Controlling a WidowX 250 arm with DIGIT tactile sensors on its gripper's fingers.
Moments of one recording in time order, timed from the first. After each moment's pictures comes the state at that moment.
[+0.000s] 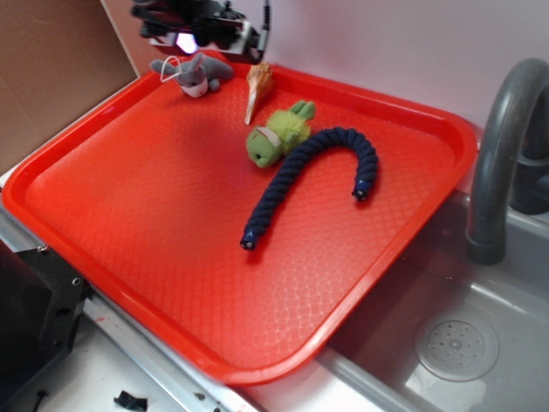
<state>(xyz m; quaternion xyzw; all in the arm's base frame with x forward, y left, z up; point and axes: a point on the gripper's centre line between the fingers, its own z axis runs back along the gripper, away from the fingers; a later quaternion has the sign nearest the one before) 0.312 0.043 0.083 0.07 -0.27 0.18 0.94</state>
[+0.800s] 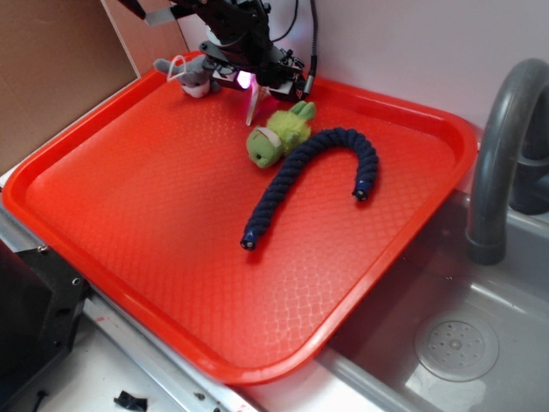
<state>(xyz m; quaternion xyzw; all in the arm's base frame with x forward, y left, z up) 0.349 0.047 0.020 0.11 -0.22 0.16 0.96</state>
